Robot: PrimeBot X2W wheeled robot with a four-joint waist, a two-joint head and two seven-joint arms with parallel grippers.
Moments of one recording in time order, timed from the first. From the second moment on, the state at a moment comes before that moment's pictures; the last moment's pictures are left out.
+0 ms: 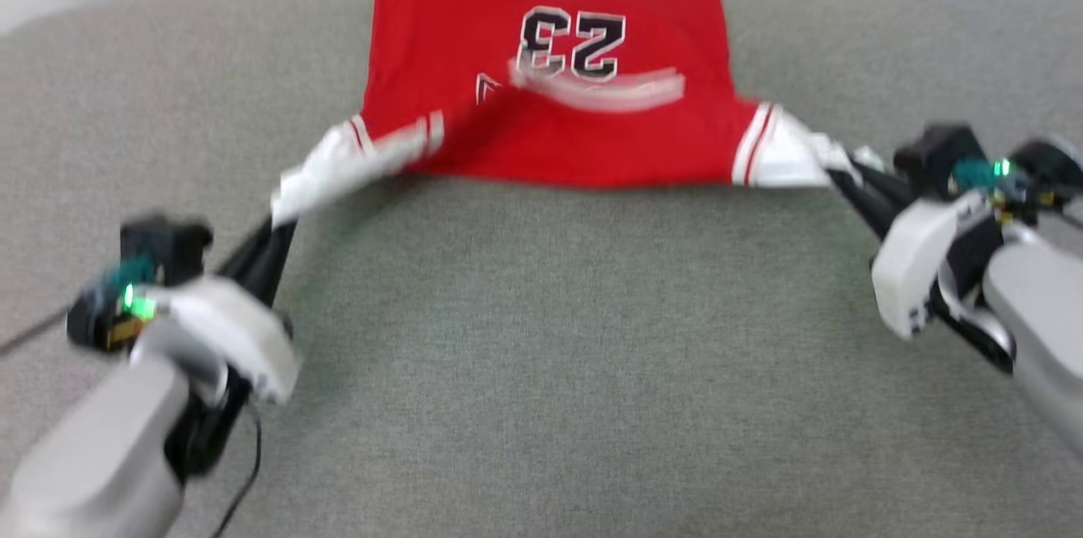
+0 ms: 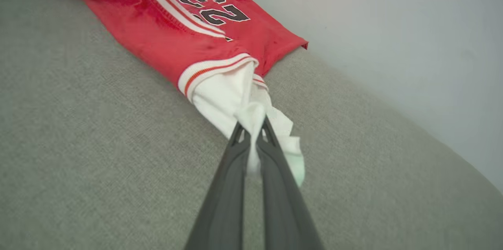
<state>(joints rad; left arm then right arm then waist) -0.60 0.64 -0.73 0.45 -0.90 0.00 -0.22 -0.90 -0.56 1.01 0.71 0.65 0.13 -0.18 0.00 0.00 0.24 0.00</state>
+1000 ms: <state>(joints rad) 0.03 0.82 -0.71 0.03 -1.05 0.29 -0.23 -0.14 -0.73 0.58 0.25 0.59 0.13 0.07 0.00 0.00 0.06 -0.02</state>
